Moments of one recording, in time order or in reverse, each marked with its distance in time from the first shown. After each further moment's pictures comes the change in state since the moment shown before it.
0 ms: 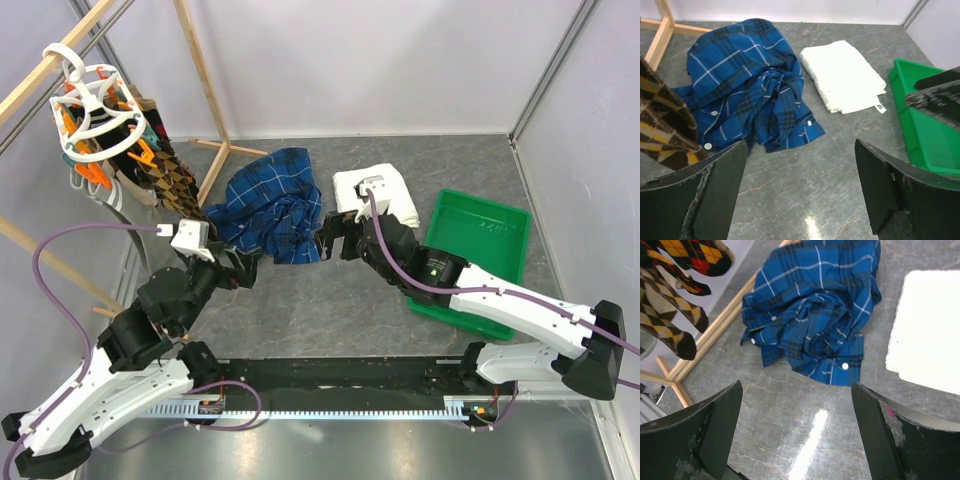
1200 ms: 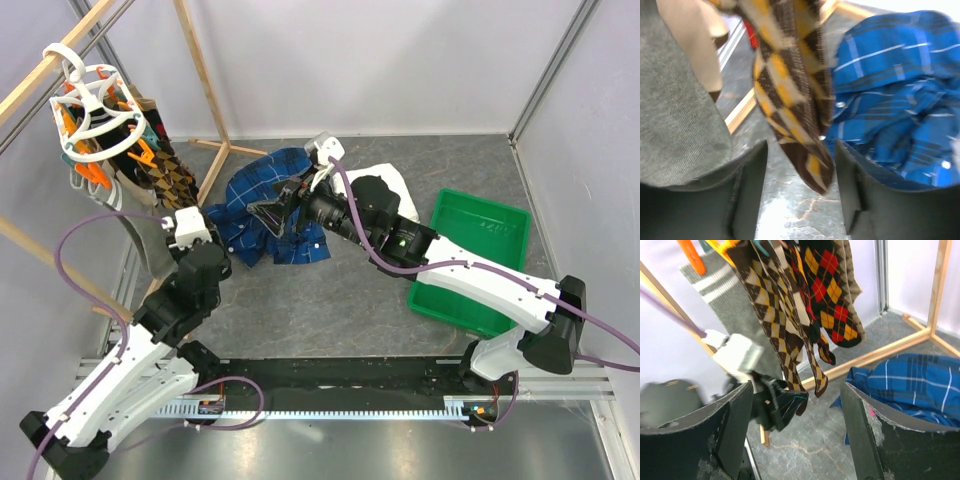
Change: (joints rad) left arm 0.192 0.172 -0.093 0.005 -0.420 -0.032; right arm 0.000 0.248 0.343 0.320 -0.438 -0.195
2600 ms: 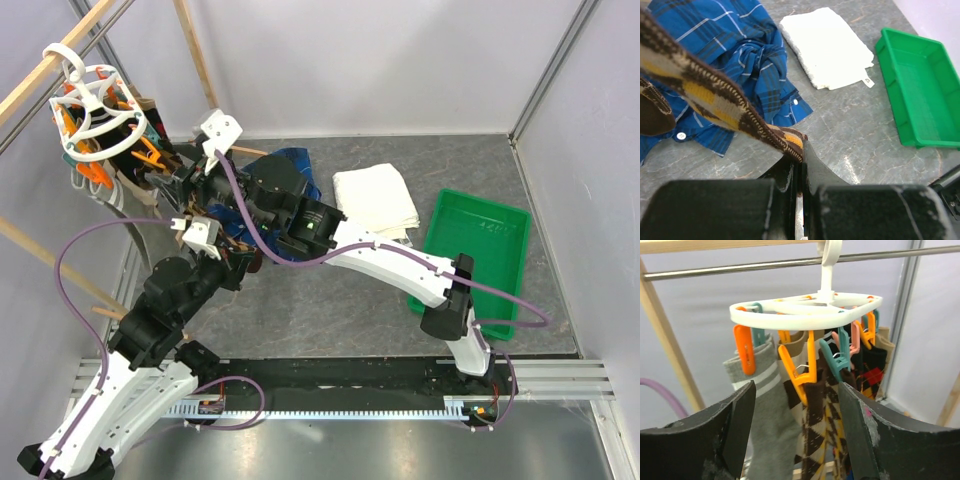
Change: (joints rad) left arm 0.097 -0.158 0.022 0.011 0.843 0.034; right arm 0.164 0.575 0.847 -0.038 0.097 -0.296
